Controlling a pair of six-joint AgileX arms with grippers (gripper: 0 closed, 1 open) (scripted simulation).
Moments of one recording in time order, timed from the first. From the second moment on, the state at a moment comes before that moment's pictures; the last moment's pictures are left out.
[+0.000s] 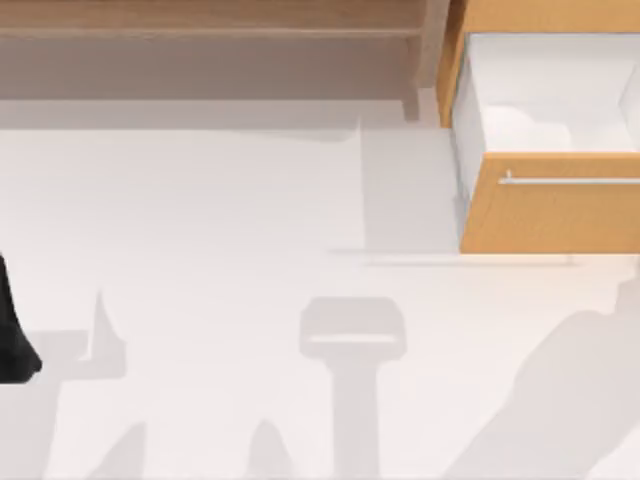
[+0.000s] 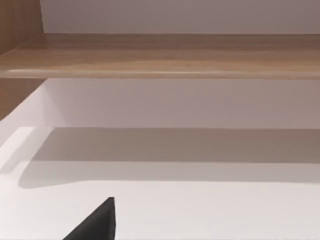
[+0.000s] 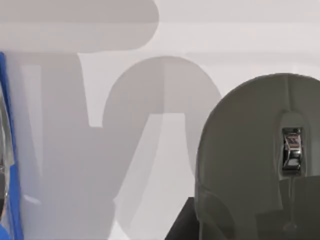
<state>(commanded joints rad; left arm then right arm) 0.00 0.00 0.00 0.00 0.00 0.00 -0.46 1.94 1.35 -0.86 -0.05 -0.44</state>
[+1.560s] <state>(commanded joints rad) 0.00 0.00 0.00 0.00 0.00 0.00 -0.46 1.98 1.32 -0.82 -0.05 -0.44</state>
